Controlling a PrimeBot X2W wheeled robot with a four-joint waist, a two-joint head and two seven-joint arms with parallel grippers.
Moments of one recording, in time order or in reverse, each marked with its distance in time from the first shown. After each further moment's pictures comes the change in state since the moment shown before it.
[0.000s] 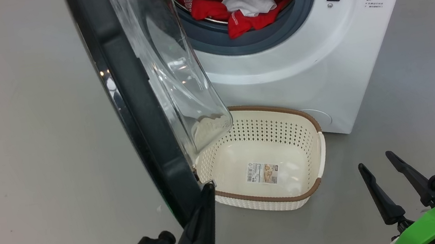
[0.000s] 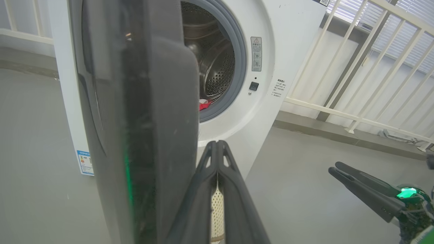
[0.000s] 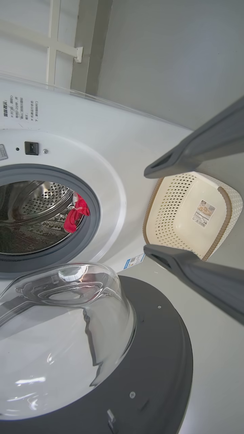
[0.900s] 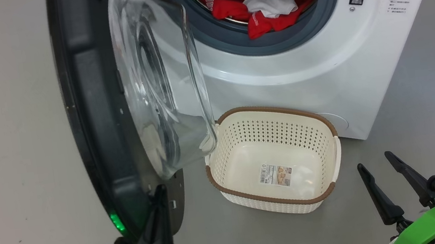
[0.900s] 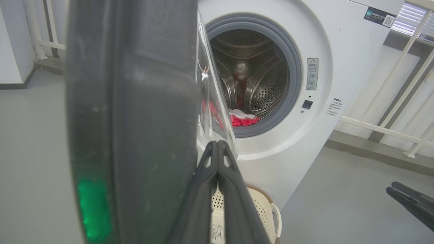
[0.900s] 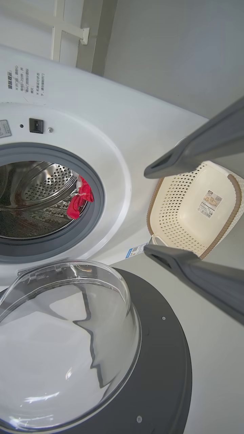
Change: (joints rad) left arm 0.051 -0.010 0.176 -0.012 0.054 0.006 0.000; right arm 0.000 0.003 0.001 -0.001 0.000 0.000 0.000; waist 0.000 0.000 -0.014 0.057
